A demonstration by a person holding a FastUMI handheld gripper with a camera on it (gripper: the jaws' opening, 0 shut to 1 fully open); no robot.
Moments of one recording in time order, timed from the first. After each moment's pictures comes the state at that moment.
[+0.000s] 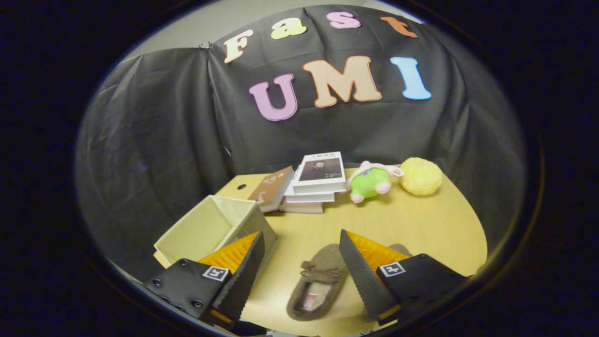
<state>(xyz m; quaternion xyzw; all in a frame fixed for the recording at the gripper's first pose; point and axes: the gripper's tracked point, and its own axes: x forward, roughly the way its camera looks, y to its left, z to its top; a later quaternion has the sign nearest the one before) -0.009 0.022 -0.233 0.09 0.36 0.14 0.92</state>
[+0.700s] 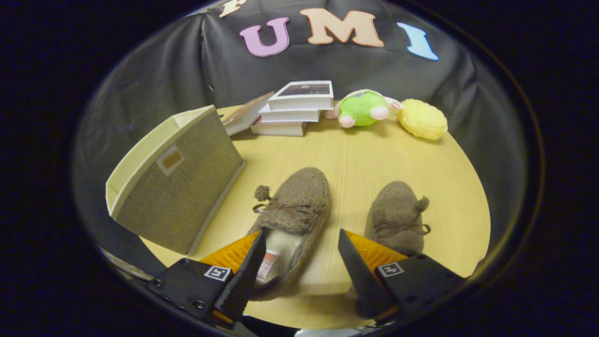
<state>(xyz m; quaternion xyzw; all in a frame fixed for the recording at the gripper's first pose) -0.073 0.006 -0.380 0.03 0.52 0.14 0.84</state>
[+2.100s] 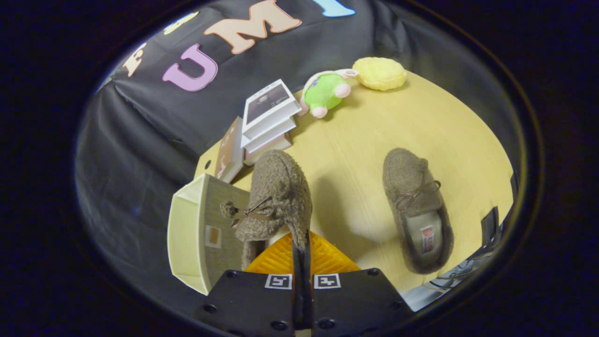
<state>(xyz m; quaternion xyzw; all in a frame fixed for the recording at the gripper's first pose) -0.044 0.045 -0.301 0.26 0.57 0.01 0.78</state>
